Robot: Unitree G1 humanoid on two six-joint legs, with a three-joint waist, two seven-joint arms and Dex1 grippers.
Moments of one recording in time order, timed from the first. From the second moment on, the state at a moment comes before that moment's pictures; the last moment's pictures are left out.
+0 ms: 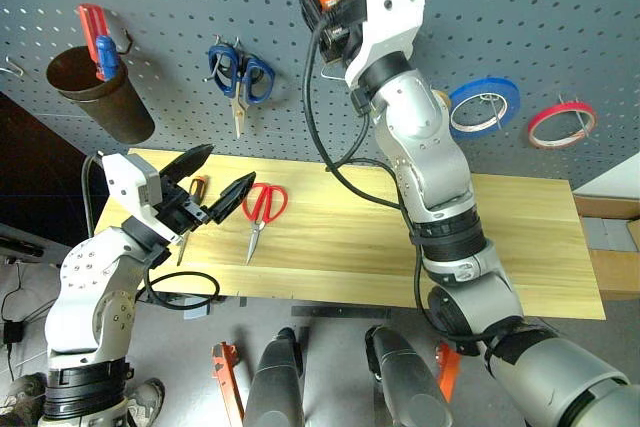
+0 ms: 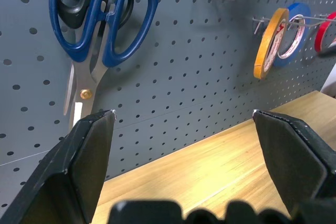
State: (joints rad) left arm -0.16 0.57 0.32 -0.23 -0.59 0.21 -0.73; right arm -1.04 0.07 0.10 0.10 0.01 0.16 0.07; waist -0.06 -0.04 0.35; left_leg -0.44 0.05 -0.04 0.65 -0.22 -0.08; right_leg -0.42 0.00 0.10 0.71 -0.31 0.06
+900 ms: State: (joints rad) left arm -0.21 0.54 0.28 -0.19 -0.56 0.19 -0.73; right arm -0.96 0.12 0.12 0.27 -0.14 -0.01 -0.07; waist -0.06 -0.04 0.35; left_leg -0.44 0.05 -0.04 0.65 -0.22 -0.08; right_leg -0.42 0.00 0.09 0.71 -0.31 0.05
